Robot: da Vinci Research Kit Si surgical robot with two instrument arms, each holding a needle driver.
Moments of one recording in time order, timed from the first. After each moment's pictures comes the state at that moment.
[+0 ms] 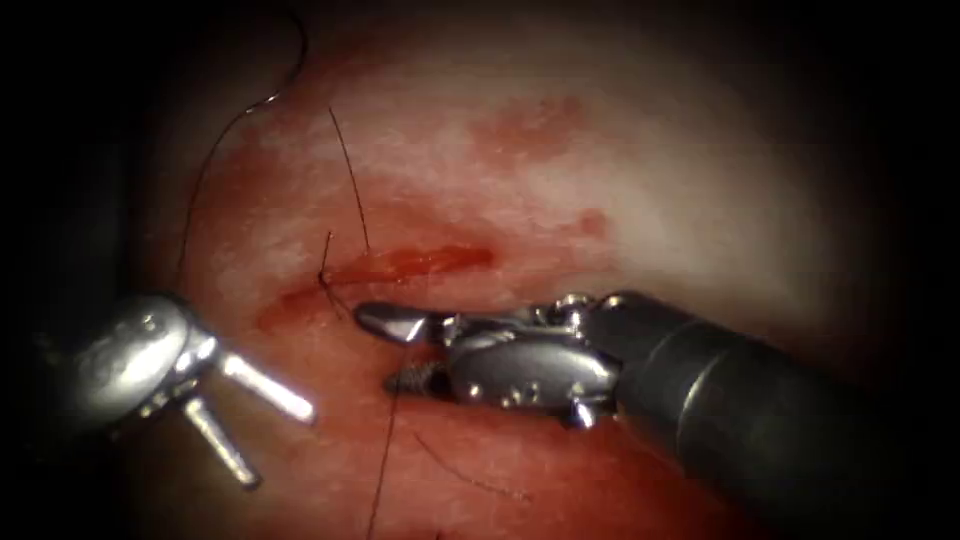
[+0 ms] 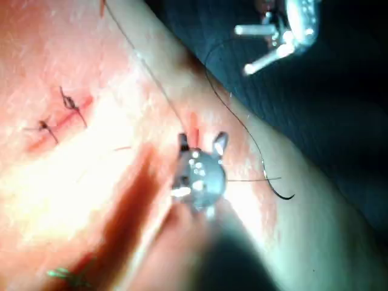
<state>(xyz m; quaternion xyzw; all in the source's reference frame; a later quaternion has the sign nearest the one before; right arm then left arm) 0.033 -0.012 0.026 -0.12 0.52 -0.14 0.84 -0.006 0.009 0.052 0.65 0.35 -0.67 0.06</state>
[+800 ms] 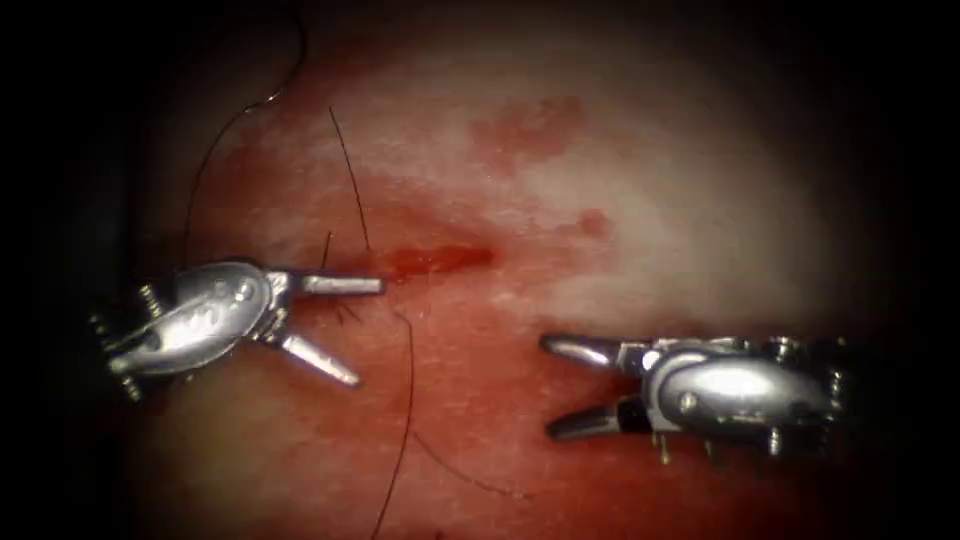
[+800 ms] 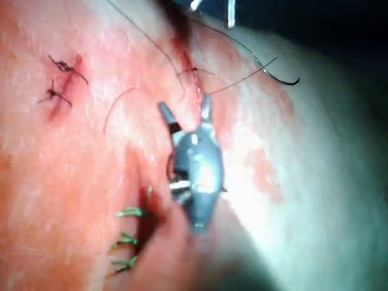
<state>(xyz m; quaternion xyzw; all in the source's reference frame) 0.021 -0.011 0.027 -0.02 0.55 0.02 0.83 -0.009 0.009 0.060 0.58 0.15 -0.79 -0.08</state>
